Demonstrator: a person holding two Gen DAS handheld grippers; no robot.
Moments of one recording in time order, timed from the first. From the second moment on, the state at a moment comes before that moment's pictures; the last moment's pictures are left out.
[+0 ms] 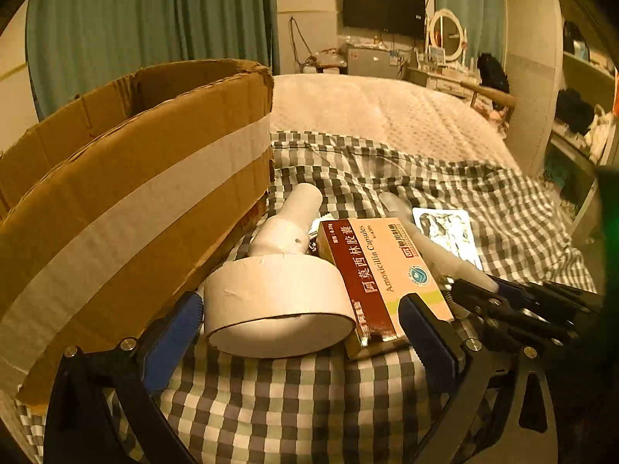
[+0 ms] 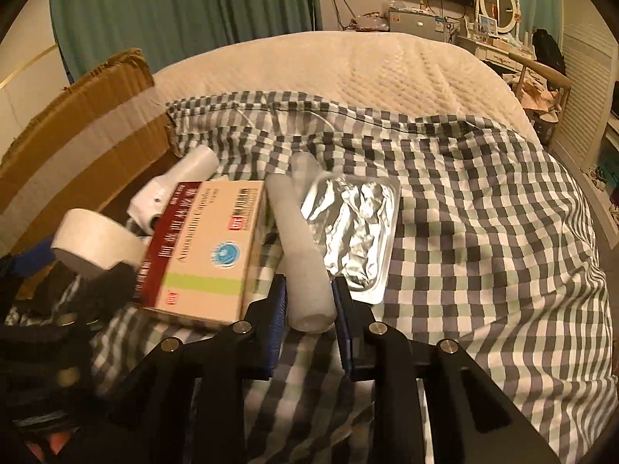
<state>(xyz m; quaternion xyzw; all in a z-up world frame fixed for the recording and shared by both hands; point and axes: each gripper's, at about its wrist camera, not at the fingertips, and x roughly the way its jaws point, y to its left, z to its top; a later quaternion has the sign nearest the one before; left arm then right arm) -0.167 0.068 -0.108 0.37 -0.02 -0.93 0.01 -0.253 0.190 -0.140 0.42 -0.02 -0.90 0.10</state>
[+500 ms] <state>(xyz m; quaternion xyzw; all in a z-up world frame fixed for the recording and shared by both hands) -0.138 0.017 -0.075 0.36 0.07 -0.93 -0.05 -0.174 0.202 -0.073 0.37 0.00 -0.92 0.08</state>
